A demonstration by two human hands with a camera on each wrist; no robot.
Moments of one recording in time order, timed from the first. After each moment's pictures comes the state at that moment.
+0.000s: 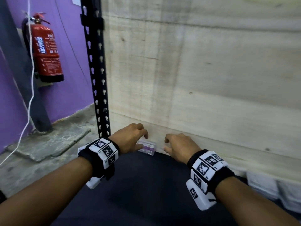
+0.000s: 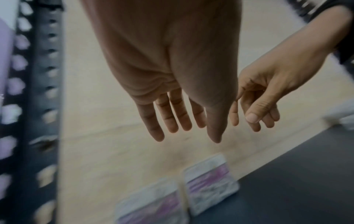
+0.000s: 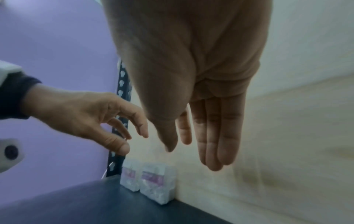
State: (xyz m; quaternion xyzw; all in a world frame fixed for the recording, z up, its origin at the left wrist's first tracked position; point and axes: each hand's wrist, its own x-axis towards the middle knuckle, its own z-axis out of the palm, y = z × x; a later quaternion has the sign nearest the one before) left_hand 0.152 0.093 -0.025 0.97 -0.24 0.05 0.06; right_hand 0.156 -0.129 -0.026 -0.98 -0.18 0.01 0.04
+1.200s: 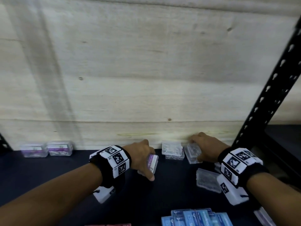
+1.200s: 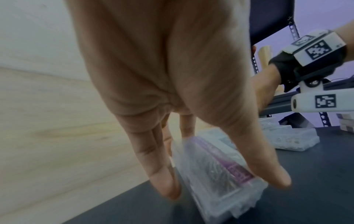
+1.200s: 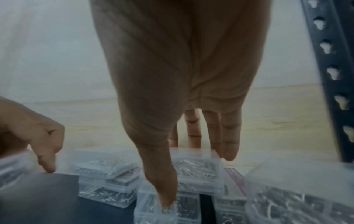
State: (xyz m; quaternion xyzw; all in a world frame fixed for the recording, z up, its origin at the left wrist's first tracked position) left_hand 0.128 -0.202 -0.048 0.92 -0.34 -0.20 0.01; right_hand 0.081 -0.464 -0.046 -0.99 0.02 0.10 0.00
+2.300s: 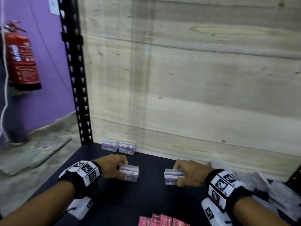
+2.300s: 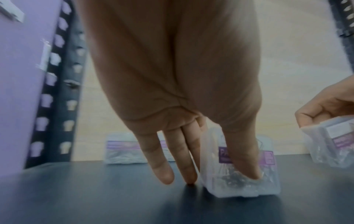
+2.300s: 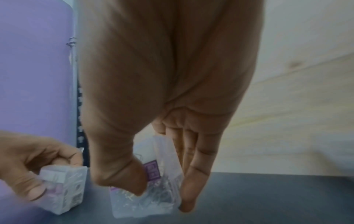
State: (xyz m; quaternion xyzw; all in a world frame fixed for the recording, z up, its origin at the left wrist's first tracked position) left_hand 0.102 0.074 -0.066 0.96 -0.16 -0.17 0.18; right_hand 0.078 -0.246 -0.035 -0.96 -0.14 0.21 0.09
